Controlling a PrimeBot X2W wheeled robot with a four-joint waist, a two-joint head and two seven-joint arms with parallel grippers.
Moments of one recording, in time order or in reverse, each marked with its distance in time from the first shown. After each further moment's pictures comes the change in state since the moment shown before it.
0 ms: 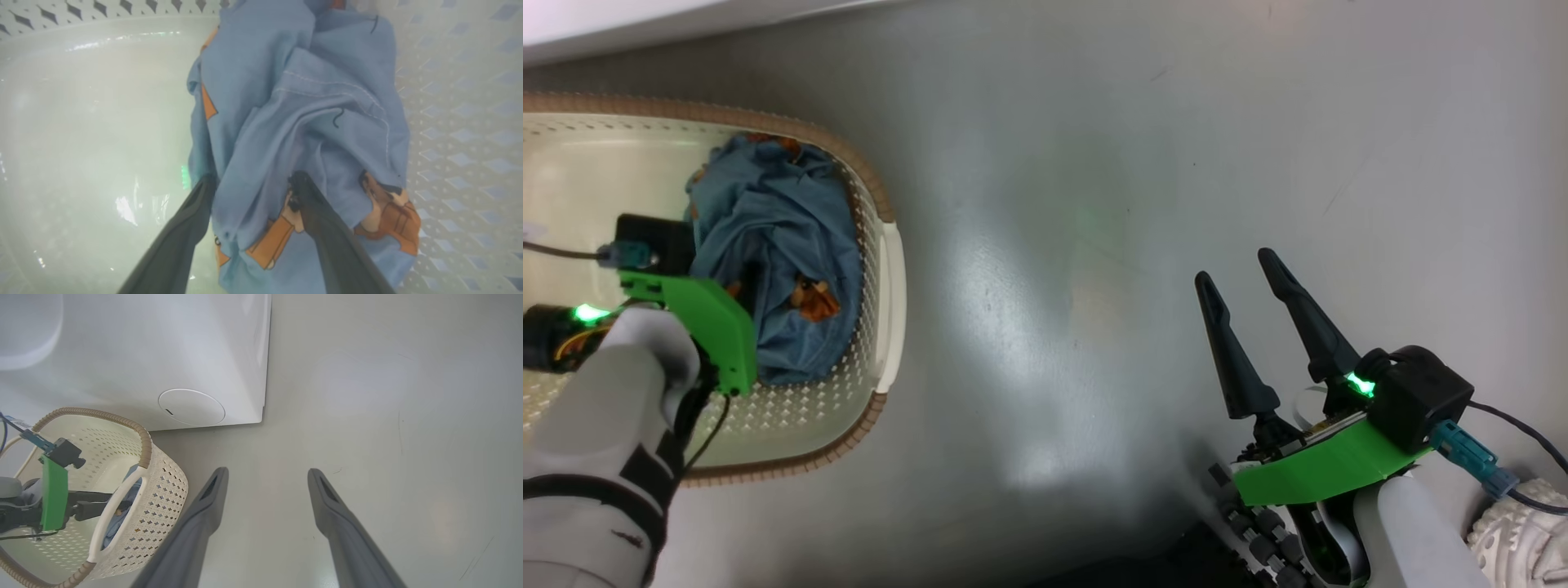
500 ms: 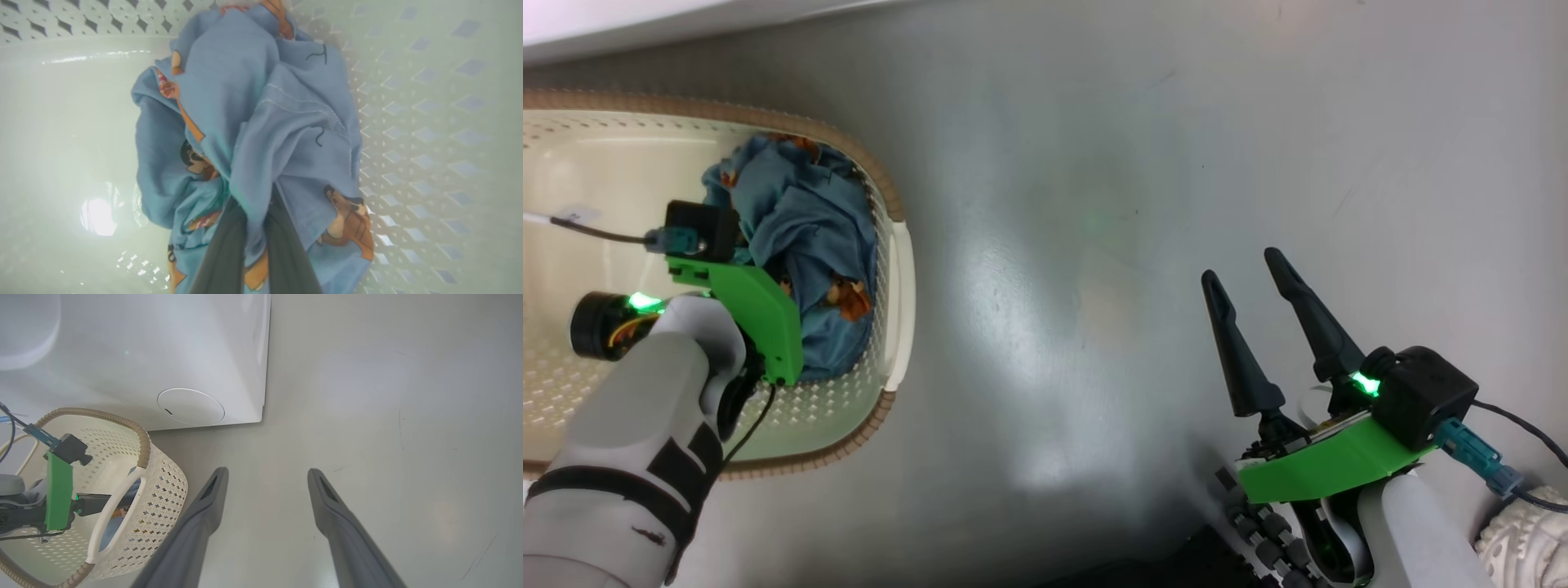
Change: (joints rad) left arm 0.001 0.000 -0.169 -0.130 -0.195 0.000 0.053; right arm -0.001 0.000 -0.012 0.007 0.000 0.000 0.000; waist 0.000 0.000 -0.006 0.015
